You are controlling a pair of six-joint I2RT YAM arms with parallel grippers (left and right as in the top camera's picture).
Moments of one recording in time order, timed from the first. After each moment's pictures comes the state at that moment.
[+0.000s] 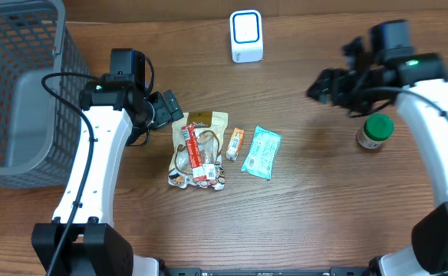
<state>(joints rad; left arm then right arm) -0.02 1.61 1.44 -1.11 0.02 -0.49 0.13 1.71 1.56 -1.02 -0.45 0.26</state>
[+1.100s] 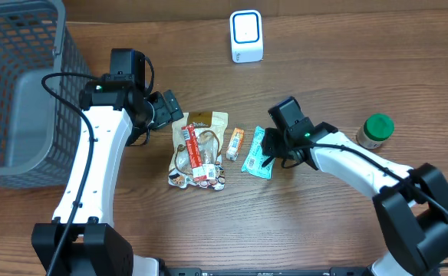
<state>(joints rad) -0.02 1.61 1.44 -1.11 0.02 -0.49 0.56 1.79 1.03 -0.39 -0.09 0.68</state>
